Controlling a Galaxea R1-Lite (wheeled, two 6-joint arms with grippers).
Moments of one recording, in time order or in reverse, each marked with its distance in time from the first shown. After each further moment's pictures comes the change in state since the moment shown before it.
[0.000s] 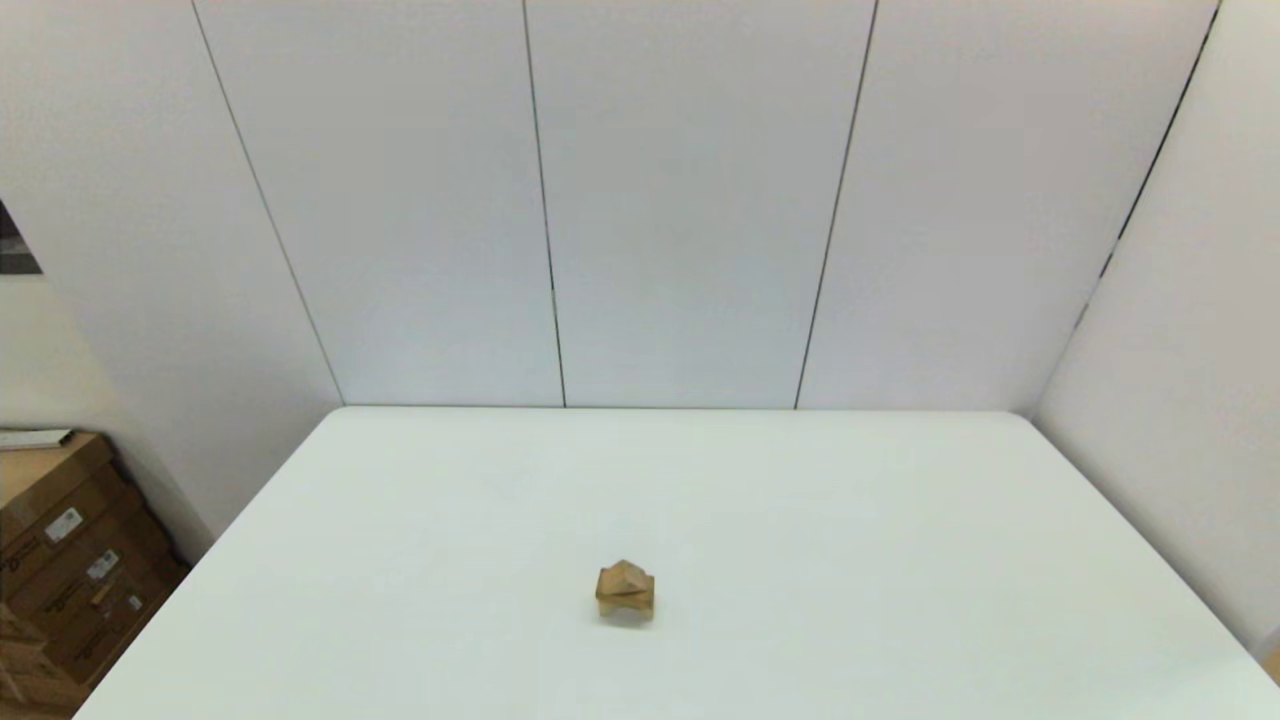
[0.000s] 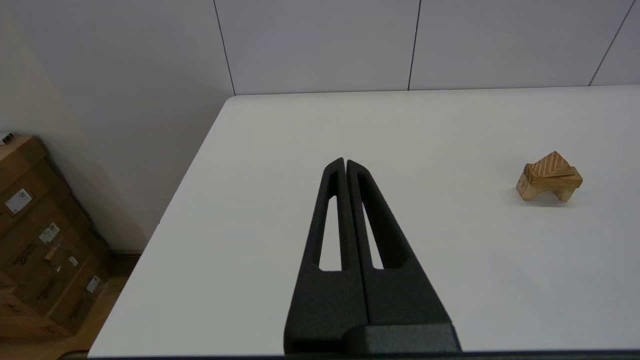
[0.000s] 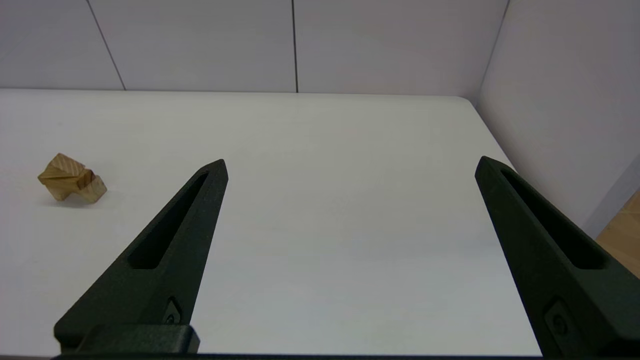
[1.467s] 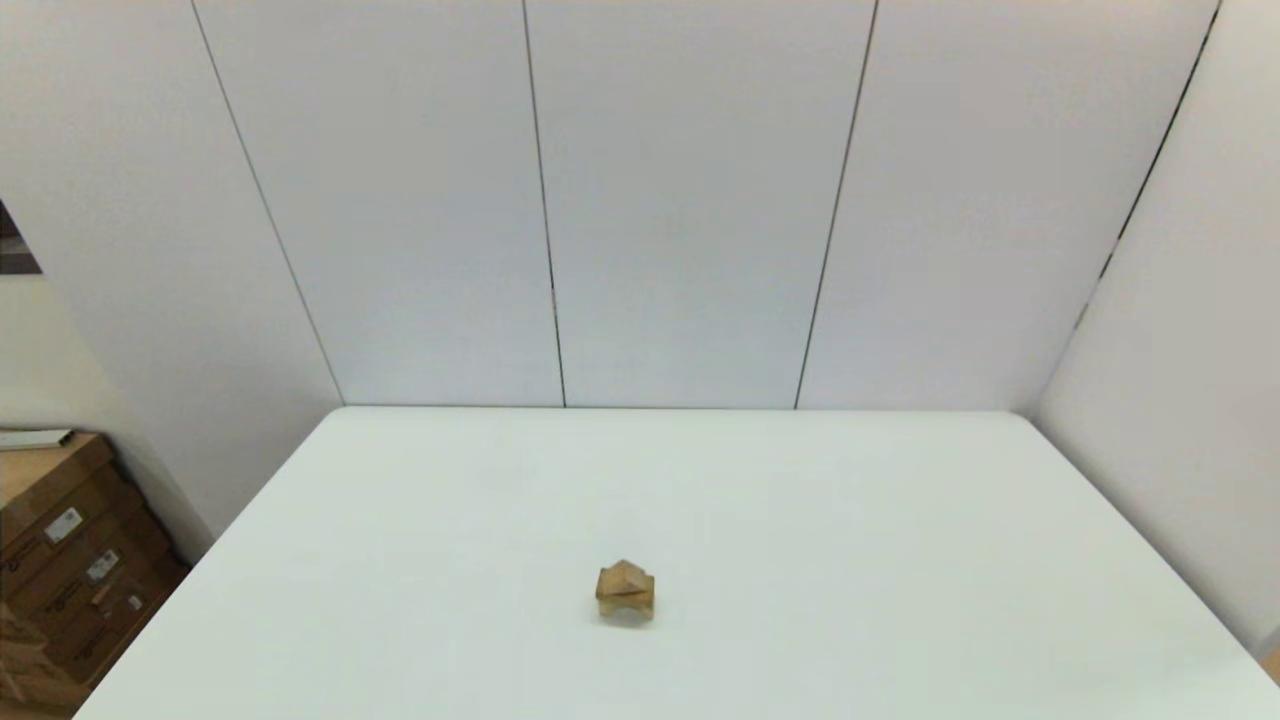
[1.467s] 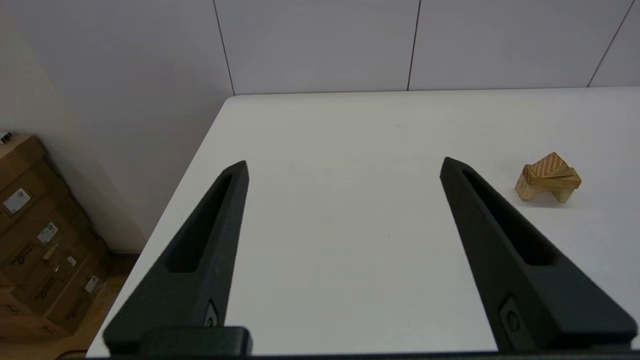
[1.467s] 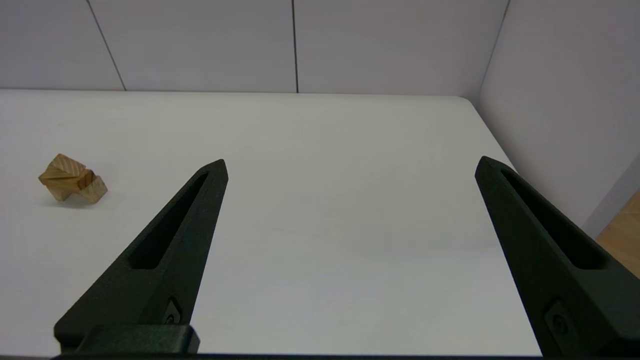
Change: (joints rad) left arm 0.000 0.000 0.000 0.000 -0.001 -0.003; right arm 0.000 0.000 0.000 0.000 0.000 0.002
